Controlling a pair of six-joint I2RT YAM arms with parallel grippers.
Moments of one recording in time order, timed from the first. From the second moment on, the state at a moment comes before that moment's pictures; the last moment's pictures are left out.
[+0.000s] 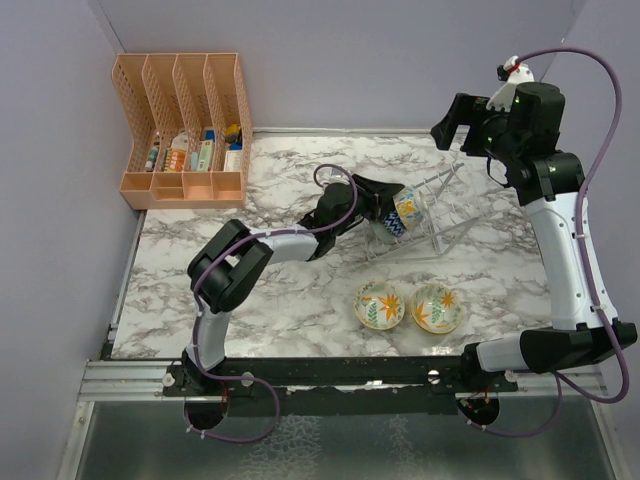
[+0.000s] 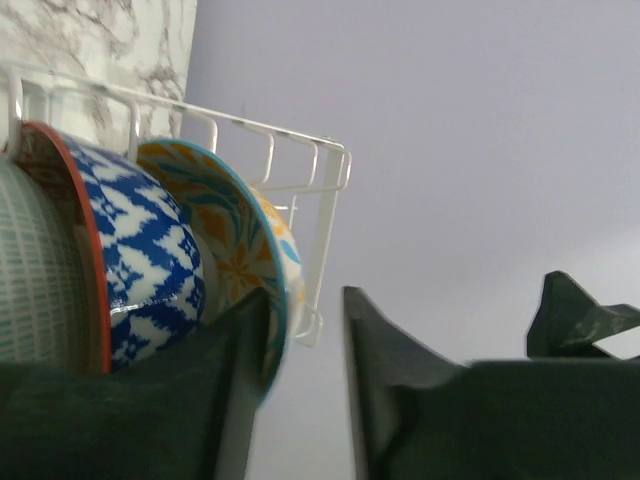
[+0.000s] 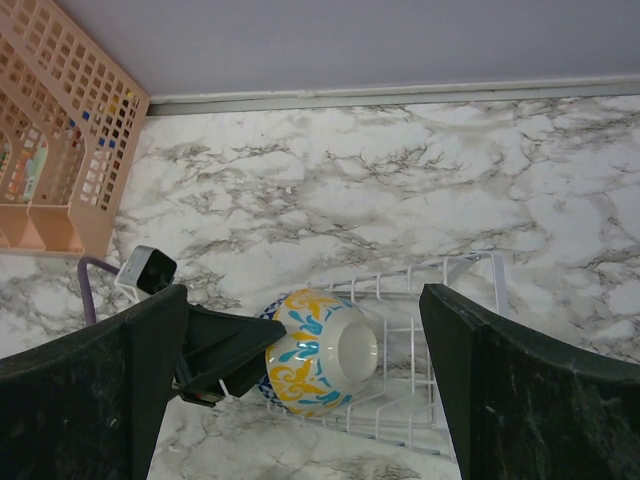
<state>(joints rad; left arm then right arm) -0.77 2.00 1.21 0.73 0.06 -1.75 0.14 1.38 1.74 -0.70 -0.09 0.22</state>
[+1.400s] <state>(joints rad) -0.75 1.60 1.09 0.26 0.12 -1.45 0.14 1.35 1.69 -0.70 -0.09 0.22</state>
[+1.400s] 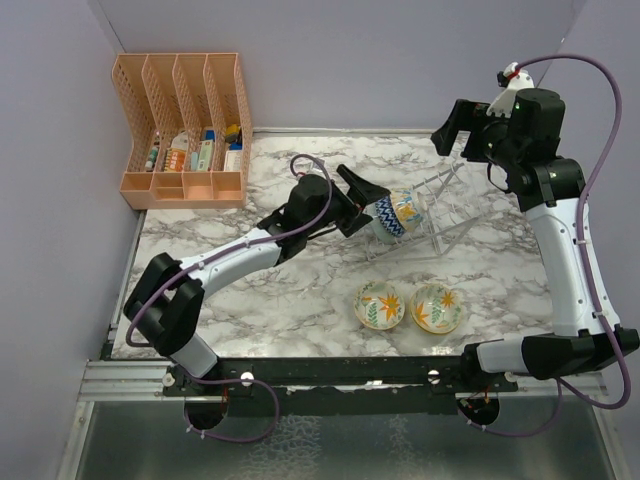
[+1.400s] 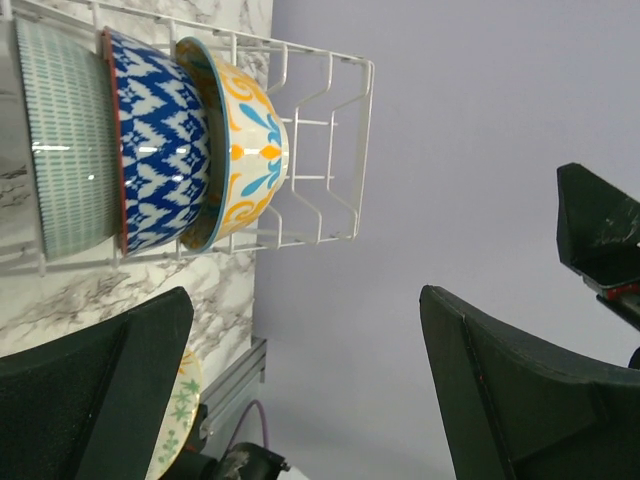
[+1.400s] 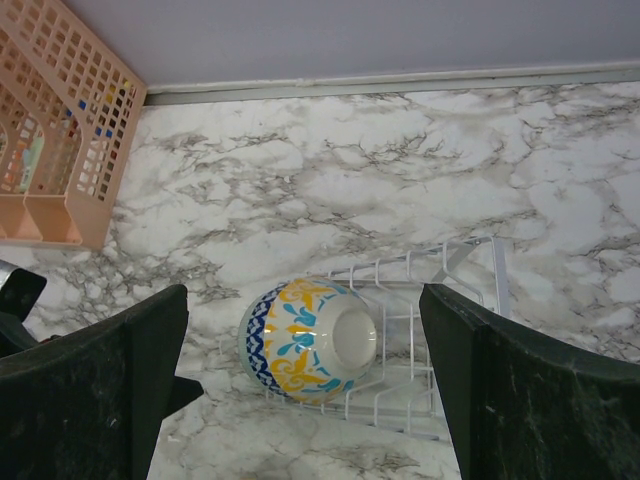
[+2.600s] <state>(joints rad) -1.27 1.61 1.21 -0.46 0.02 0.00 0.14 1.33 1.66 -0.70 -0.12 0.23</state>
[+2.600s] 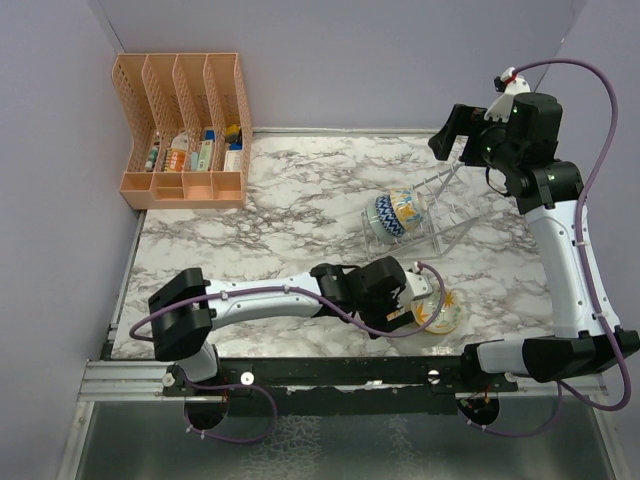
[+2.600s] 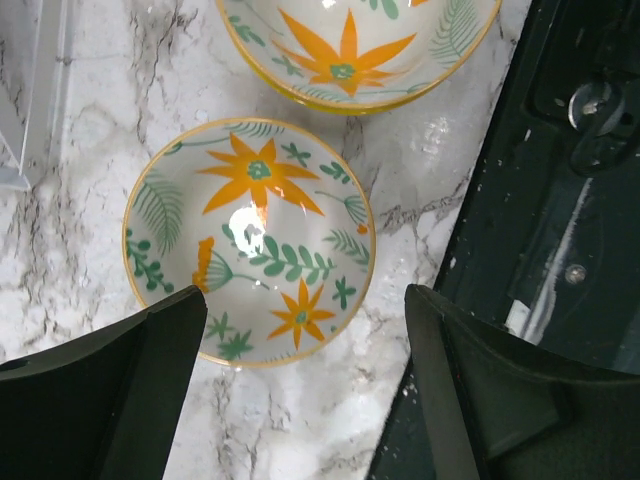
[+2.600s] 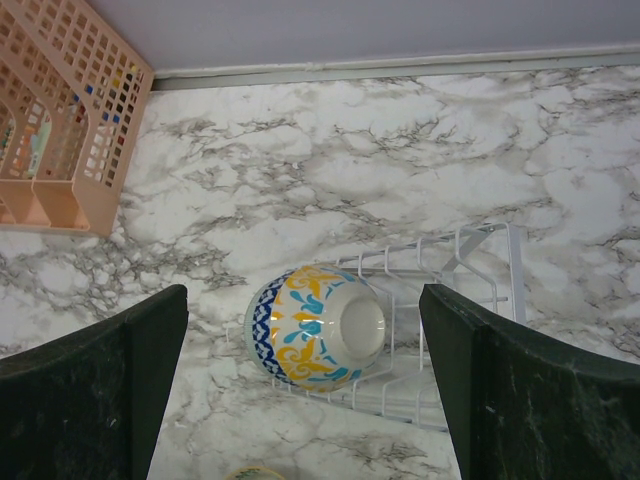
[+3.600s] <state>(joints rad) -1.28 1.81 1.09 -0.21 0.04 0.13 0.14 1.31 1.62 -0.70 -0.12 0.22</state>
